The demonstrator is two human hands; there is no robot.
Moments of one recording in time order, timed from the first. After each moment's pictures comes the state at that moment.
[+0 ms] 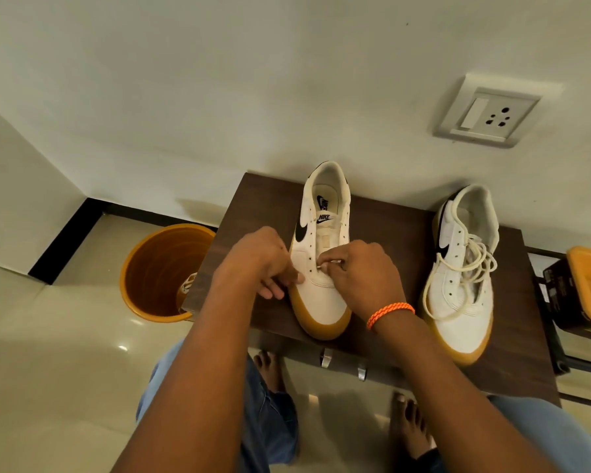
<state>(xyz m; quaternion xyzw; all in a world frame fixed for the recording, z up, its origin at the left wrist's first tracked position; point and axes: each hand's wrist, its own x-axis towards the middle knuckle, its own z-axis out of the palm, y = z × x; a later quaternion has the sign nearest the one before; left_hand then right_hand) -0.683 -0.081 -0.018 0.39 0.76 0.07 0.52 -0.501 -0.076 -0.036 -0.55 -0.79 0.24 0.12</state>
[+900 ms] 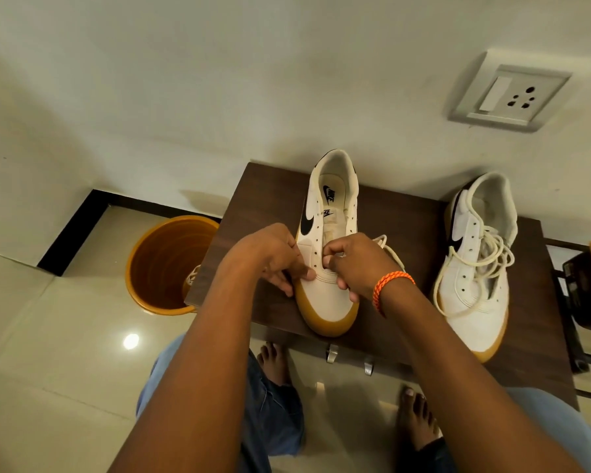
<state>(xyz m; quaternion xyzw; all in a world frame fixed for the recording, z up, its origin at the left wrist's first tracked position) -0.686 -0.075 -0.029 0.36 0.71 0.08 0.61 -0.512 -0.054 -0.030 -0.58 -0.63 0.51 0.02</state>
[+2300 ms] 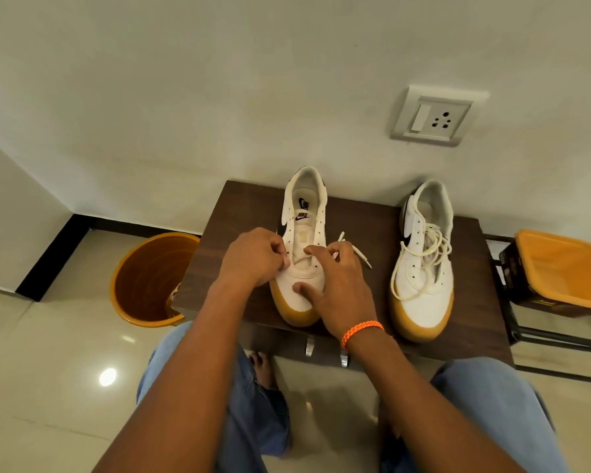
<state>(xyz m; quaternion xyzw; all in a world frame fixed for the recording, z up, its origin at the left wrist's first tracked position) -0.667 -0.101 -0.030 0.55 0.76 0.14 0.32 -0.484 -0.118 -0.060 -0.56 -0.76 0.26 0.20</state>
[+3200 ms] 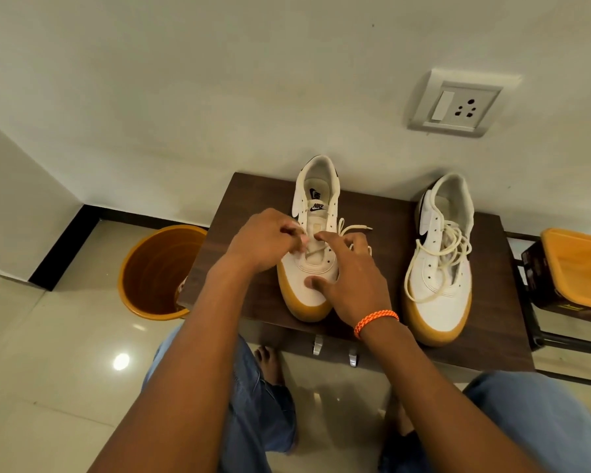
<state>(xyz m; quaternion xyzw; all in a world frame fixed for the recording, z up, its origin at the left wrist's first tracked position) -0.675 -0.088 -0.022 0.59 0.70 0.18 0.36 -0.483 -0.098 -0.069 -0.57 -0.76 0.25 0.18</state>
